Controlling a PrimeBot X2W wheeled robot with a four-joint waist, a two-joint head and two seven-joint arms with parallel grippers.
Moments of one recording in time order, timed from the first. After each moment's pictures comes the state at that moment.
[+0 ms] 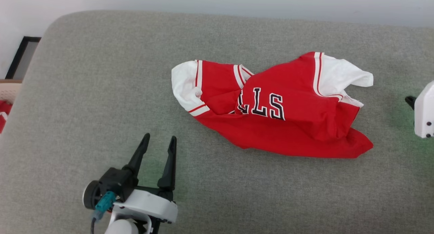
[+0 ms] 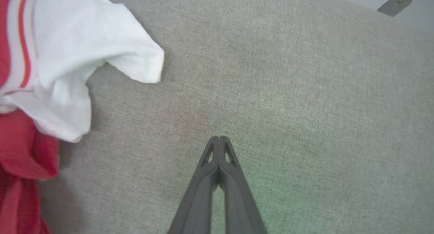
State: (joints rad) left arm -0.16 0.07 -0.11 0.20 -0.21 -0.12 -0.26; right arm -0.88 -0.63 0.64 0.79 0.79 0.13 0.46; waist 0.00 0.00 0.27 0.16
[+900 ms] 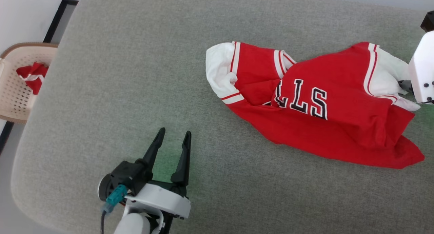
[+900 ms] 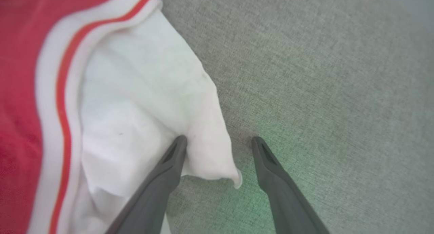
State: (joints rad) left arm -0.20 0.05 -0.17 0.22 -0.25 -0.12 -0.26; right arm -1.16 -0.58 0.82 0.89 0.78 0.13 0.80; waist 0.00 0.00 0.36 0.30
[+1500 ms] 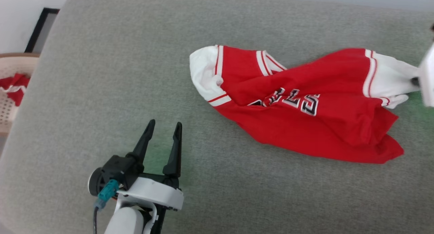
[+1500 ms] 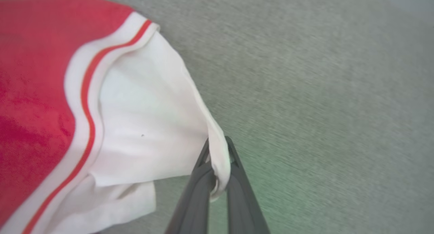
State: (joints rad) left arm -0.22 0.05 -0.13 0.20 -0.23 -0.12 -0.26; right arm -1.13 -0.65 0.86 0.83 0.90 0.13 0.70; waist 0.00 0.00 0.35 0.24
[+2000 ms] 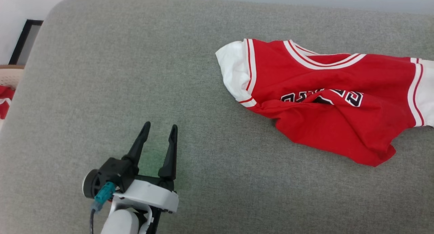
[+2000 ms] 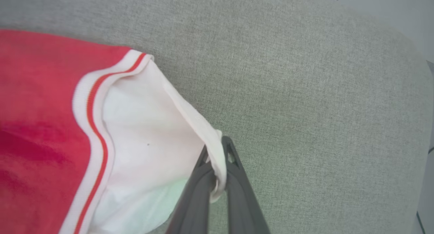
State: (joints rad) left arm -0.21 0.06 -0.11 0.20 -0.20 -0.12 -0.26; right arm -1.10 -0.78 0.81 0.90 0.91 0.13 0.60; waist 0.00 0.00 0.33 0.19
